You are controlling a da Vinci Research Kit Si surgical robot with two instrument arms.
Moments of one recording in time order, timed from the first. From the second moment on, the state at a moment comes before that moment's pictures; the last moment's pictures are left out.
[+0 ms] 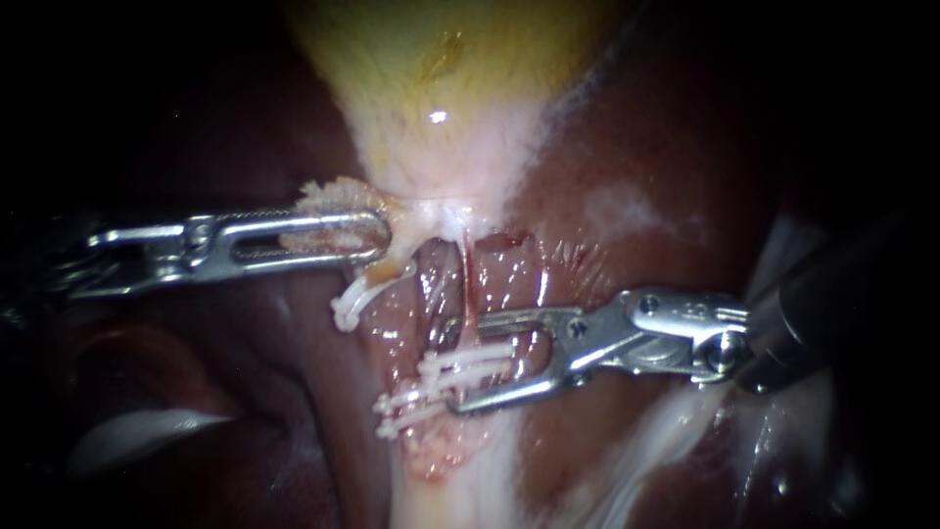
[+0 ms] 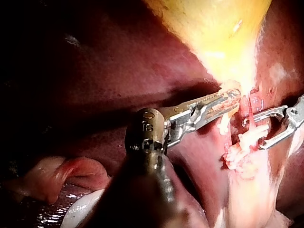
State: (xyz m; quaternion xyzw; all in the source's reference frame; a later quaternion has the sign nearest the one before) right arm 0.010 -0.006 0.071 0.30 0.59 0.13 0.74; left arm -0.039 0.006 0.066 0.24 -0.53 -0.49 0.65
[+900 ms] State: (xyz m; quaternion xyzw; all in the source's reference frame) right arm -0.001 -0.001 0.065 0.23 0.60 0.09 0.76; left arm -0.039 0.006 0.066 0.24 -0.53 -0.49 0.65
